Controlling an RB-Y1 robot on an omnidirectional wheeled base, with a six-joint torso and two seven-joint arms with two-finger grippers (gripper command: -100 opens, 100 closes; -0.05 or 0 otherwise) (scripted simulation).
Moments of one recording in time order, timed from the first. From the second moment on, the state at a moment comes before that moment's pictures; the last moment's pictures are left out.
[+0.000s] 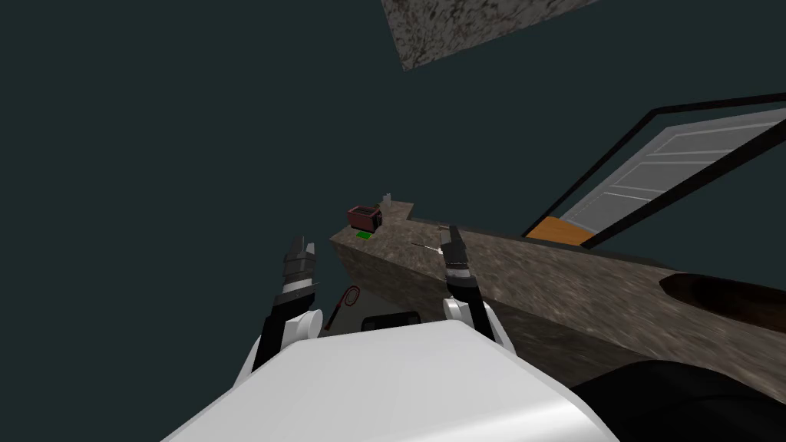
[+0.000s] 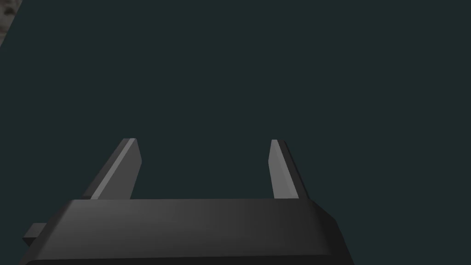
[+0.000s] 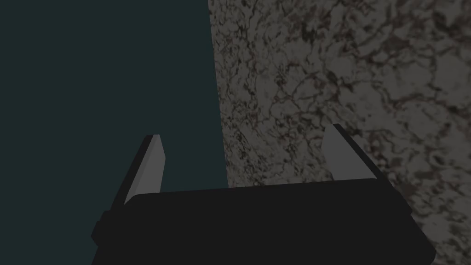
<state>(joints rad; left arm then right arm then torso) 0.51 -0.02 0.05 -2.22 0.06 -0.35 -0.17 0.55 -0.02 0.04 -2.23 0.08 -0.49 0.06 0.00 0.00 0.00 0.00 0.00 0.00</state>
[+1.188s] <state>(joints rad) 0.51 -0.02 0.05 -2.22 0.06 -0.35 -0.17 0.58 -0.37 0.02 -2.08 0.14 -0.52 0.06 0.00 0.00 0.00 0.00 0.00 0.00</state>
